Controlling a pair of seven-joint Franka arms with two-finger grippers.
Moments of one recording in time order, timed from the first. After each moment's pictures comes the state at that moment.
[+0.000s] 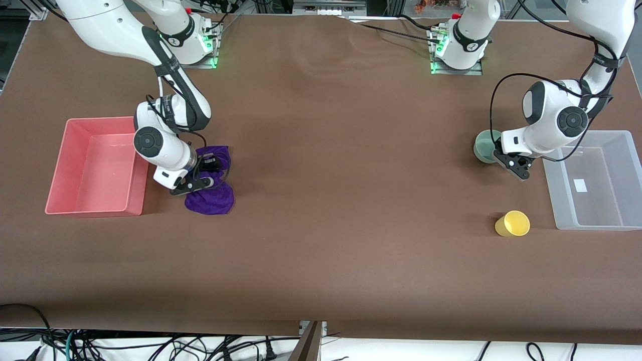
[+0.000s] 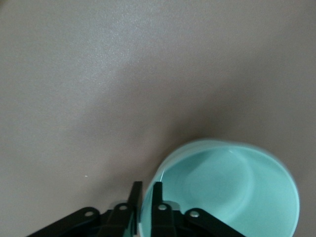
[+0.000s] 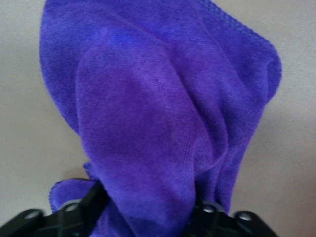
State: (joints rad) left arm 0.28 0.26 -0.10 -2.42 0.19 2.55 0.77; right arm 0.13 0.45 0.11 -2.17 -0.02 2.49 -0.04
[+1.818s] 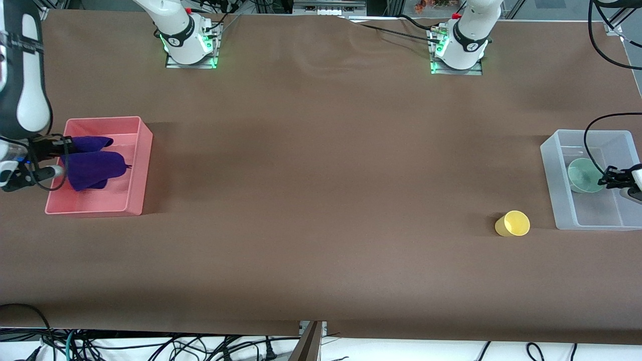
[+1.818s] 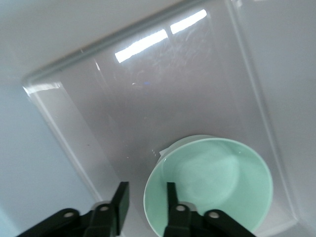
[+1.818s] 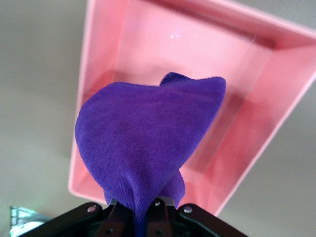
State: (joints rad) left arm 0.69 0.68 -0.12 -1.54 0.19 2.10 0.91; right arm 0.06 0.34 -0.36 -1.82 -0.02 1.82 -0.65
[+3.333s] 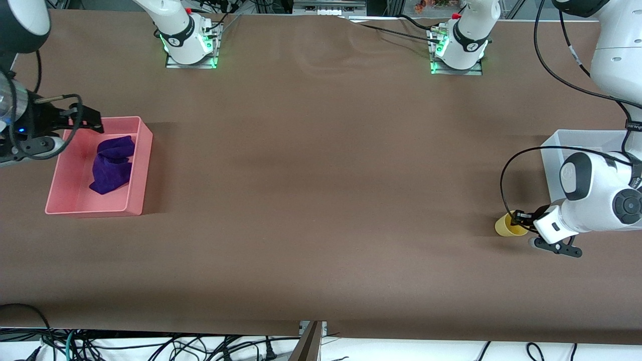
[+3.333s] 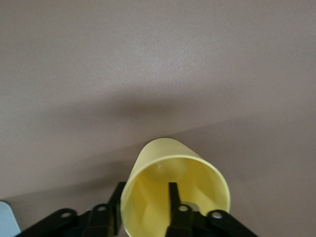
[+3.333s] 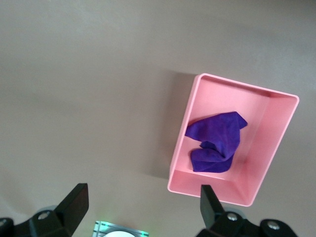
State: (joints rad) left arm 0.43 0.75 -0.35 -1.53 0.24 2.14 0.24; right arm 0.08 0.17 -0.02 -1.43 -0.03 1.45 -0.20
